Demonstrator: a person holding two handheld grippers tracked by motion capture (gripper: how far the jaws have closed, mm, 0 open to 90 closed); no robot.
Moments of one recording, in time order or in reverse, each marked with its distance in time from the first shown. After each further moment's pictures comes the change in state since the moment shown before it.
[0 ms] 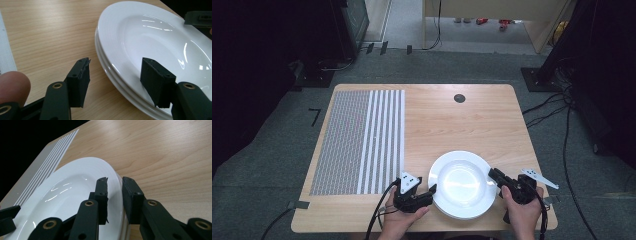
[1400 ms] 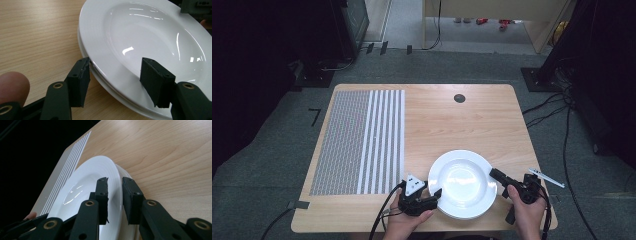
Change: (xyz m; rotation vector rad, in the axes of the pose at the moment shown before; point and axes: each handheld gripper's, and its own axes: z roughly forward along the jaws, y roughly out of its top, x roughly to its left) left arm -0.009 -0.005 0.005 0.029 -0.039 0.008; right arm -0.012 0.006 -0.006 0.031 0.133 0.154
